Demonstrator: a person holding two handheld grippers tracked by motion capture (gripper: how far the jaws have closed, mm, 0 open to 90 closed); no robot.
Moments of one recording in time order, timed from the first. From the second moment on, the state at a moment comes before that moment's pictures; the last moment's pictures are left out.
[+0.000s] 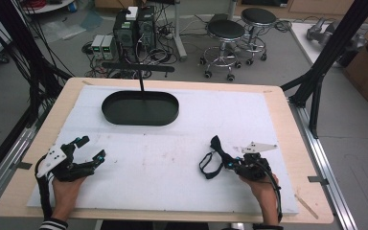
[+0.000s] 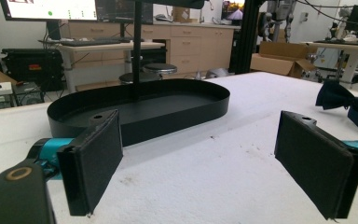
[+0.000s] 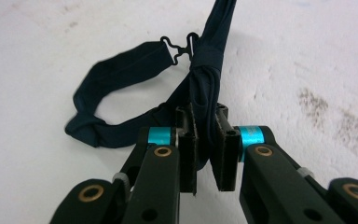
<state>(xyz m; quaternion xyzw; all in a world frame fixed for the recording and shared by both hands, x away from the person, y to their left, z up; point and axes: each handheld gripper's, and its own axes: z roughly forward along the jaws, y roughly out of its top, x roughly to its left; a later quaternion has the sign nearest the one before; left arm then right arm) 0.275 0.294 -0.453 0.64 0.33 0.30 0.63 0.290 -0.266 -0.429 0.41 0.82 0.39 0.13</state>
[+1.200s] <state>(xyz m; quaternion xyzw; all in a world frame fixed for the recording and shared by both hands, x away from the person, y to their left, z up) 0.276 0.294 -0.453 0.63 0.33 0.30 0.63 0.306 -0.227 -0.373 0.30 0.77 0.53 0.20</state>
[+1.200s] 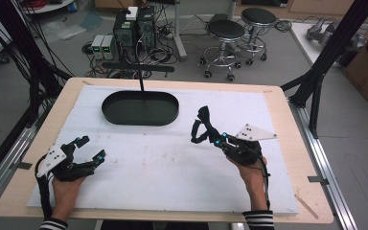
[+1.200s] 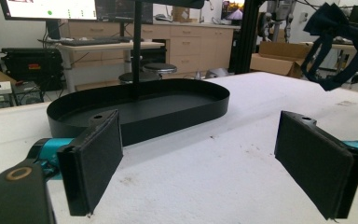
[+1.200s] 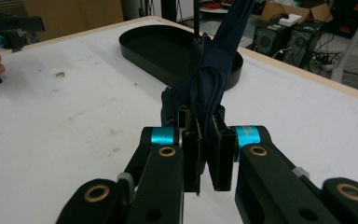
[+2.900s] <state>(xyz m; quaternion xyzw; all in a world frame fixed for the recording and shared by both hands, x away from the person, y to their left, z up) 0.275 0.296 -0.454 0.63 0.33 0.30 0.64 0.423 -0.112 -0.313 0.28 0.75 0.57 0.20</state>
